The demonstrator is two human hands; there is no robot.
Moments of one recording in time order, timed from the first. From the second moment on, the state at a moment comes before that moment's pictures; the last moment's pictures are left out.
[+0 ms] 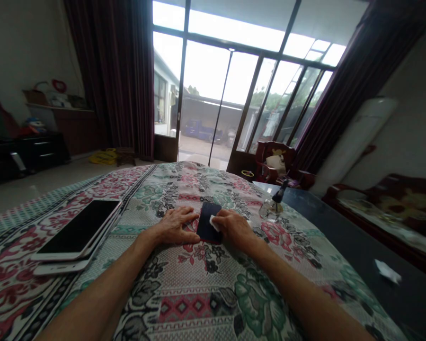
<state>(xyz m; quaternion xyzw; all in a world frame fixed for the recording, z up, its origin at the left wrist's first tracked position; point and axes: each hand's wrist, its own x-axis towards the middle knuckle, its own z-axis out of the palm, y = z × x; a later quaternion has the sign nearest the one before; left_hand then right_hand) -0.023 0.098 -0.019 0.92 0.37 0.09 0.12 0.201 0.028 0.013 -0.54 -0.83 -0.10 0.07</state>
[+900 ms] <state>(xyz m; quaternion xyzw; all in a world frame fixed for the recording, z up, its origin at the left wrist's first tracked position) -0.023 0.099 -0.023 0.91 0.38 0.10 0.11 0.168 0.022 0.004 -0.44 -0.89 -0.10 0.10</state>
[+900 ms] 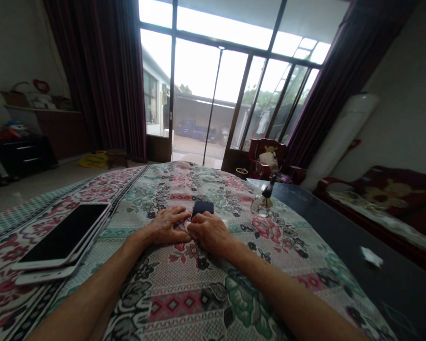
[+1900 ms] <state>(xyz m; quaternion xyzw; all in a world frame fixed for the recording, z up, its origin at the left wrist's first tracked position) -0.022 0.096 -0.020 0.91 0.38 0.10 0.10 0.182 0.019 0.009 -0.45 -0.88 -0.09 0.09</state>
